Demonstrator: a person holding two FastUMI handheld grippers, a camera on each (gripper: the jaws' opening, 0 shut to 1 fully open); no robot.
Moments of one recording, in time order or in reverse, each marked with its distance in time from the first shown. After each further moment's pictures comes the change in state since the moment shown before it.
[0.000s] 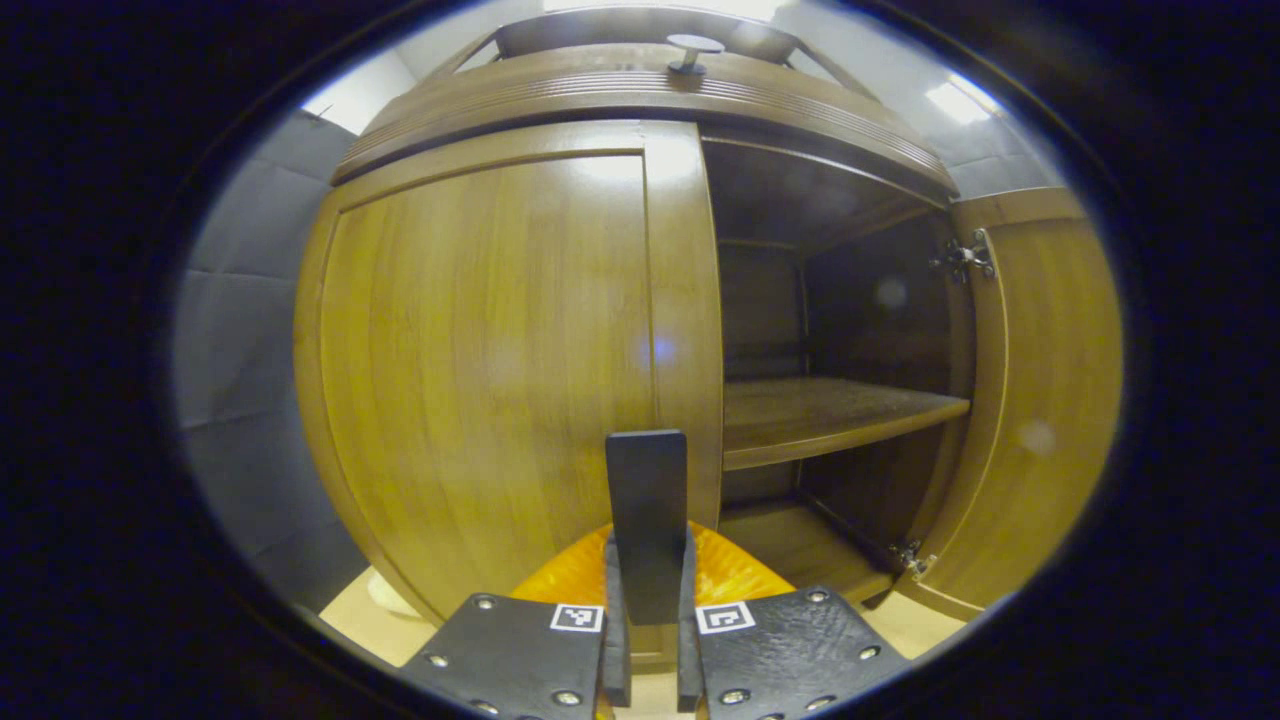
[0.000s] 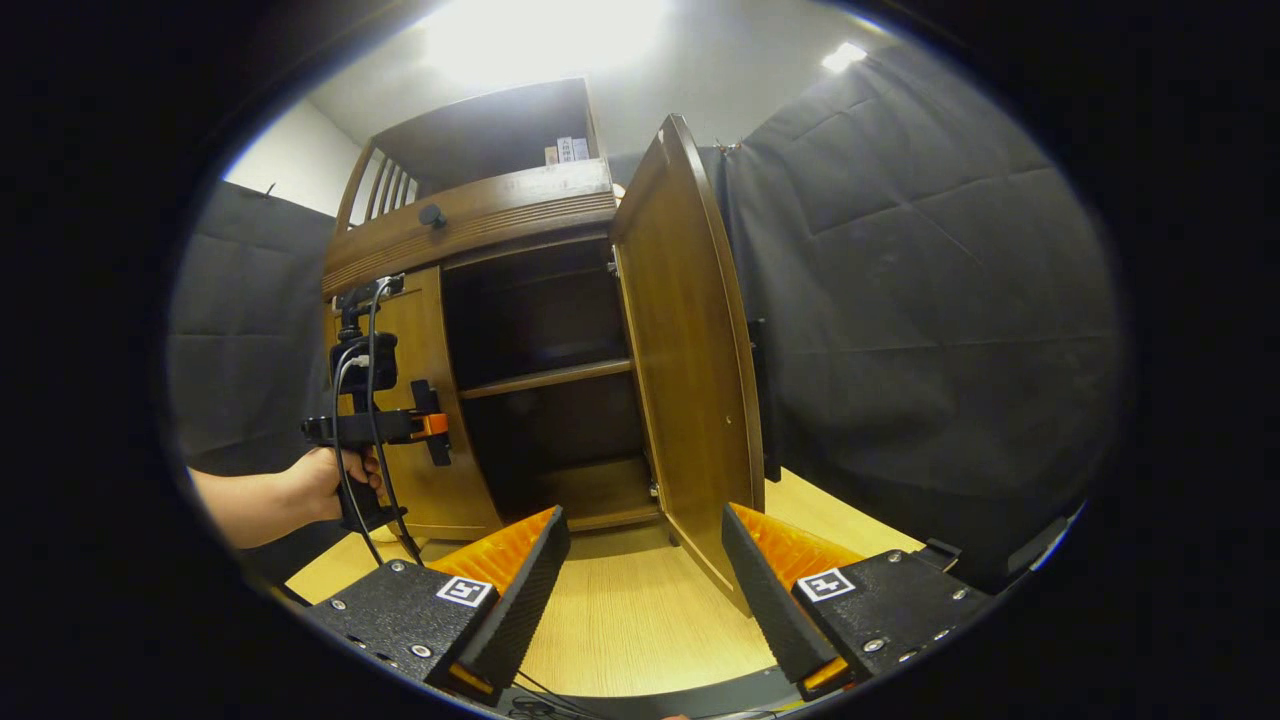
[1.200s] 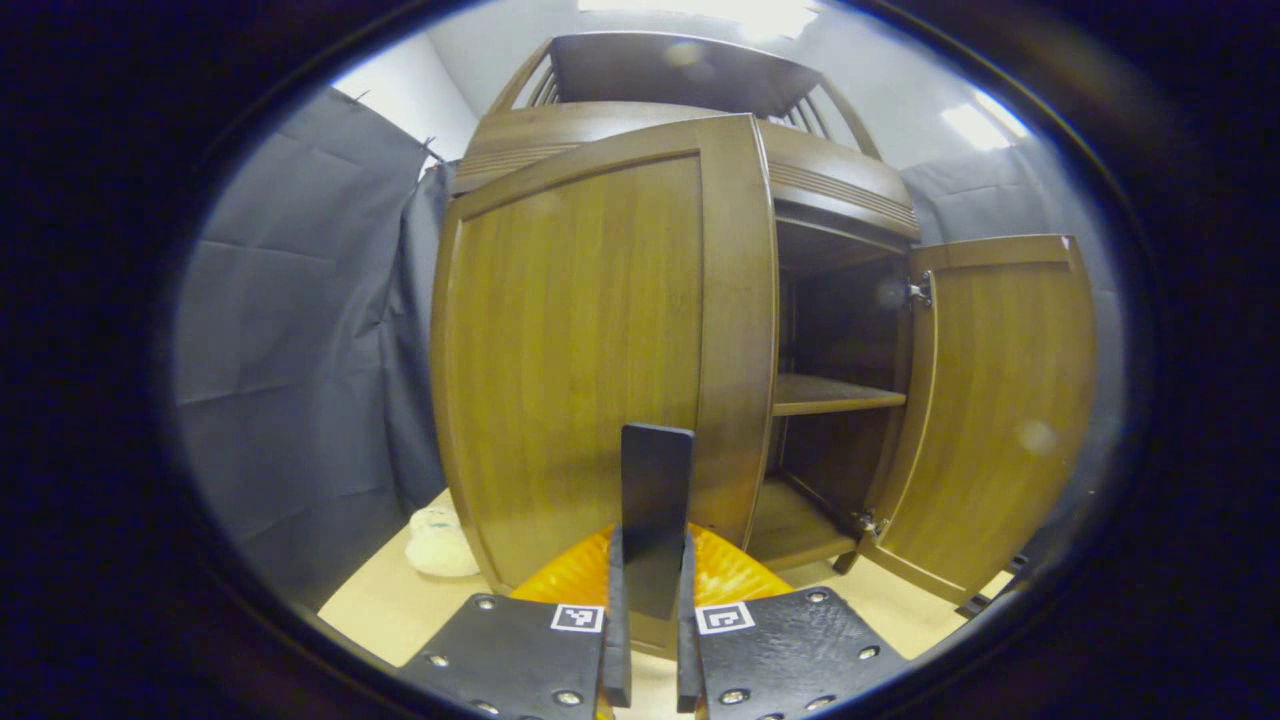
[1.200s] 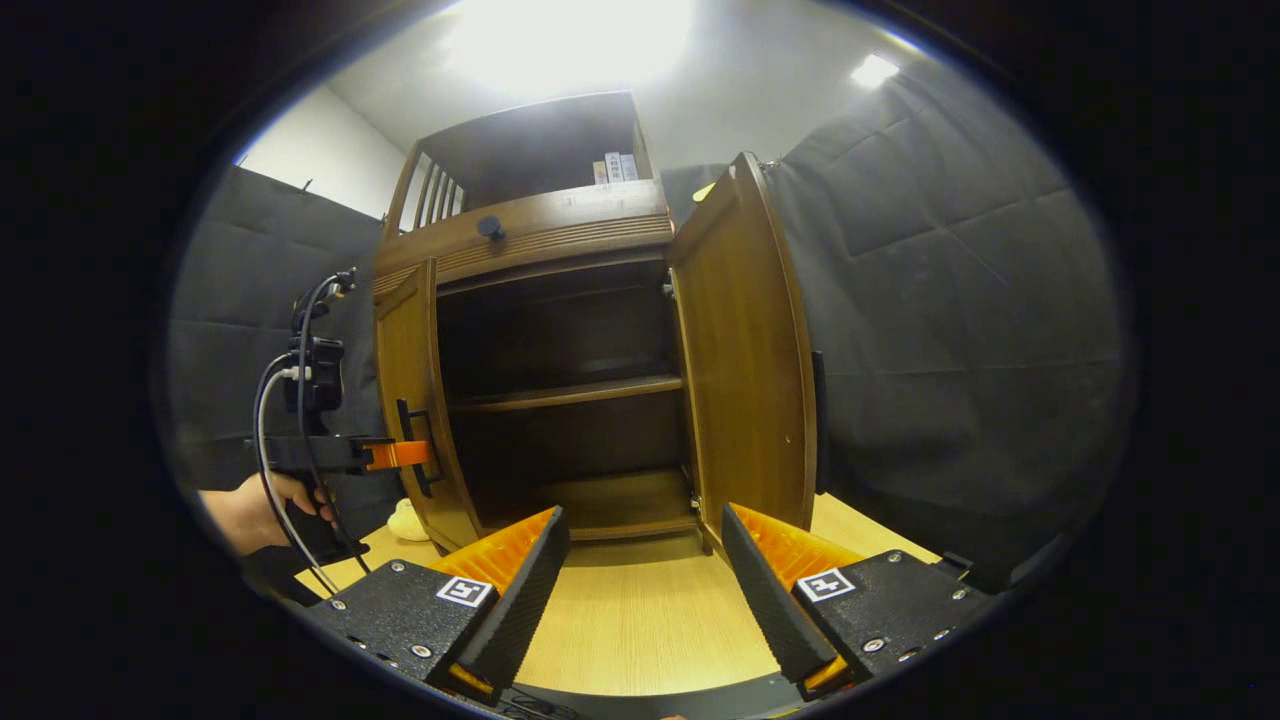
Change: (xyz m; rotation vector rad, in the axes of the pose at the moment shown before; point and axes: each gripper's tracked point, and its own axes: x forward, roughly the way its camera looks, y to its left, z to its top) left arm -0.007 0.001 0.003 -0.069 0.009 -0.014; right arm -0.022 0.049 0.011 -0.050 -0.037 0.100
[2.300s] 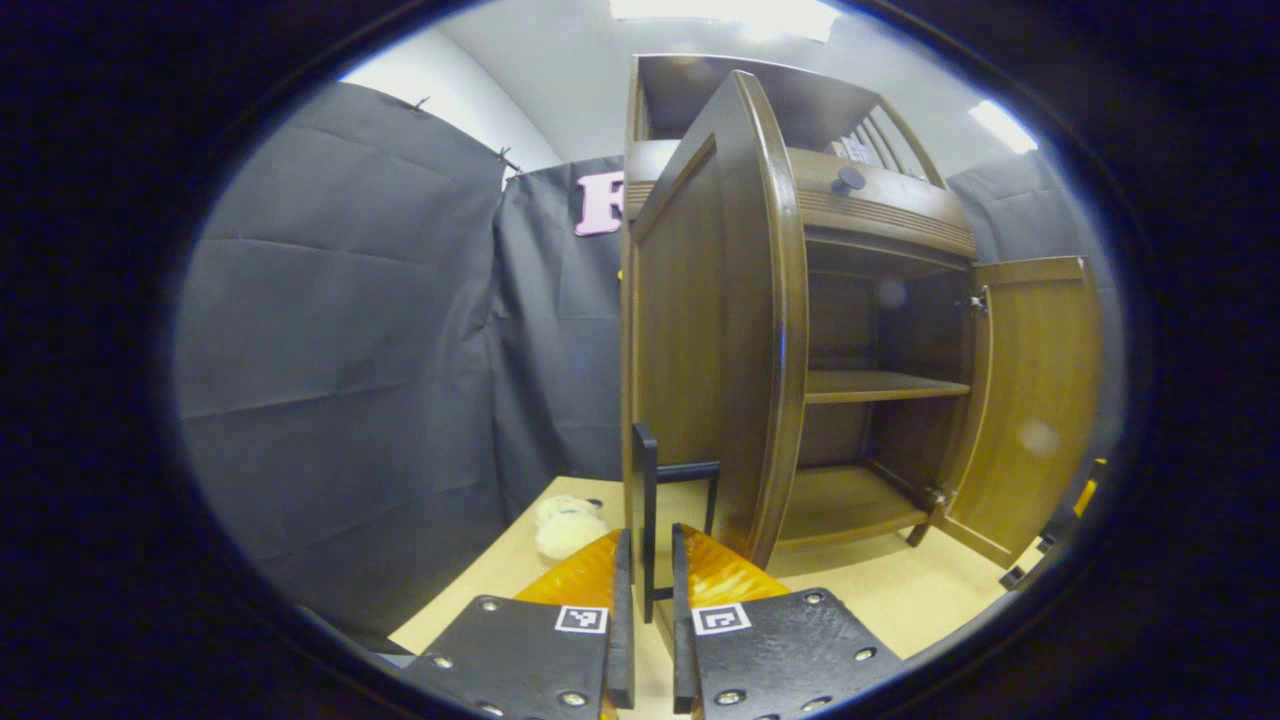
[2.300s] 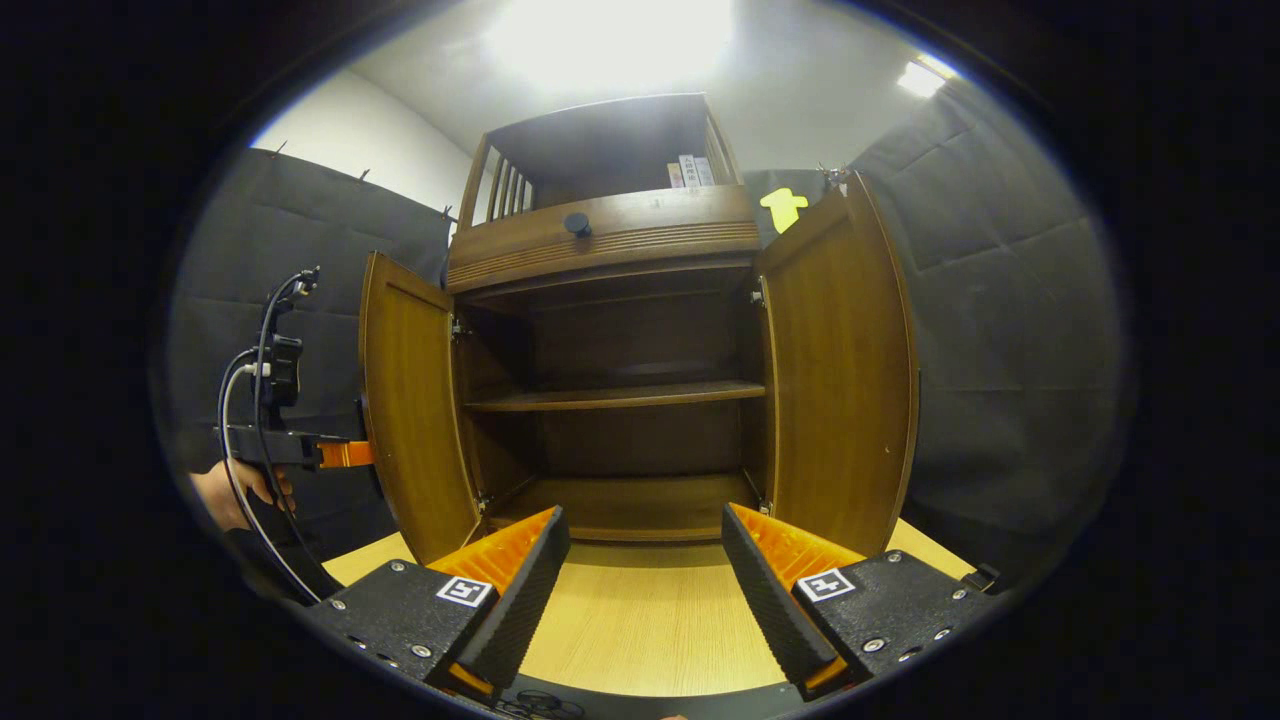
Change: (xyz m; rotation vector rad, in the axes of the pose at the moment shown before) left arm -0.002 0.013 0.005 0.012 -0.001 0.195; right arm -0.004 0.068 0.001 -0.057 -0.003 0.150
